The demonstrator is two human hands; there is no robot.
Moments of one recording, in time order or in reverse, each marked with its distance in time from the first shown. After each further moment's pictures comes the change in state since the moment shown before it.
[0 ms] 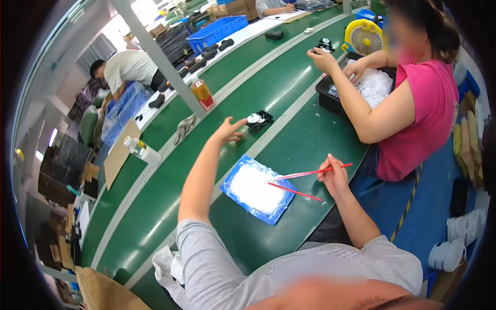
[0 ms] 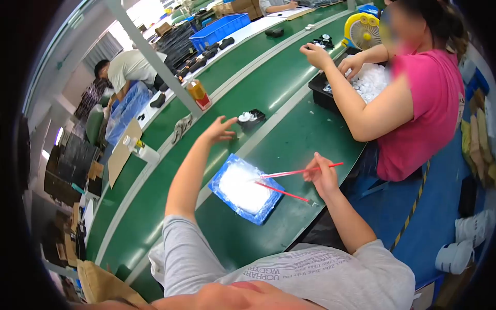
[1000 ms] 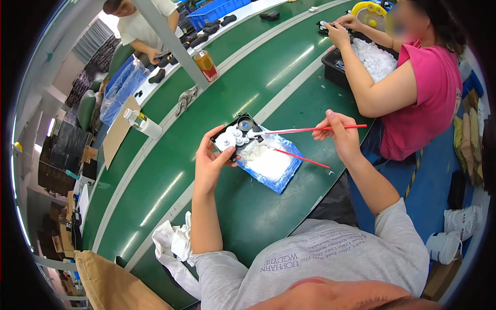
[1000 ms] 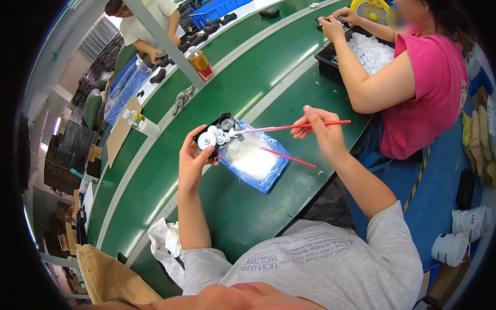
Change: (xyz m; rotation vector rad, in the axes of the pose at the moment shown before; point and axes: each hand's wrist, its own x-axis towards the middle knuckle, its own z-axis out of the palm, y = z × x) left_hand -0.274 -0.014 0.021 -0.360 0.118 0.455; right_hand -0.009 -0.050 0.079 -0.449 -0.211 -0.226
